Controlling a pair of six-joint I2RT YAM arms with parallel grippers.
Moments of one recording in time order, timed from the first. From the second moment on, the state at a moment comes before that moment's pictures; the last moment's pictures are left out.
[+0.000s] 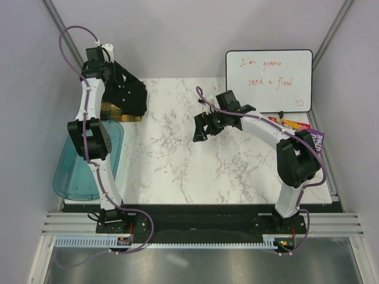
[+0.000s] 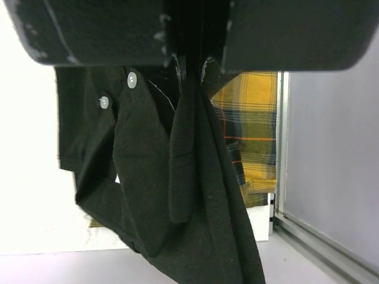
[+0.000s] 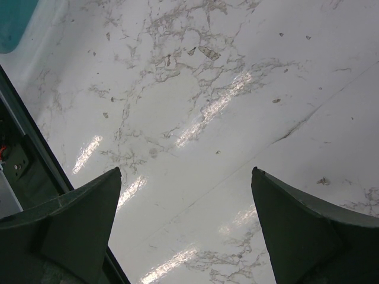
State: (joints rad) left arm 0.13 2.21 2.22 -0.60 -0.02 0.20; right arm 0.49 1.83 1.39 -0.43 -0.56 0.05
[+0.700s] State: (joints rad) left arm 0.23 2.34 2.17 -0.42 -0.05 0.27; right arm 0.48 1.83 1.39 -0.45 -0.56 0.03
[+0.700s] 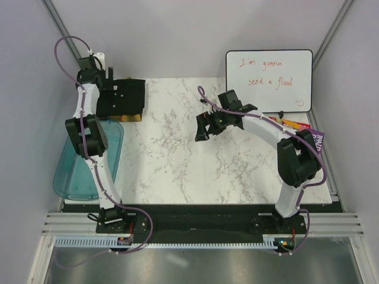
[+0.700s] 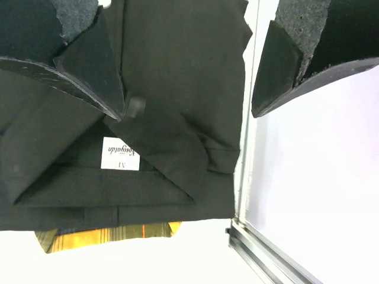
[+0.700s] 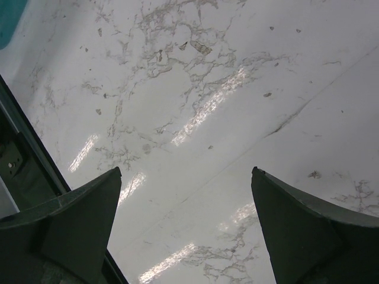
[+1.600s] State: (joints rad) left arm -0.06 1.55 1.61 -0.84 0.34 0.23; right arm 0.06 1.39 1.12 -0.48 -0.56 -0.01
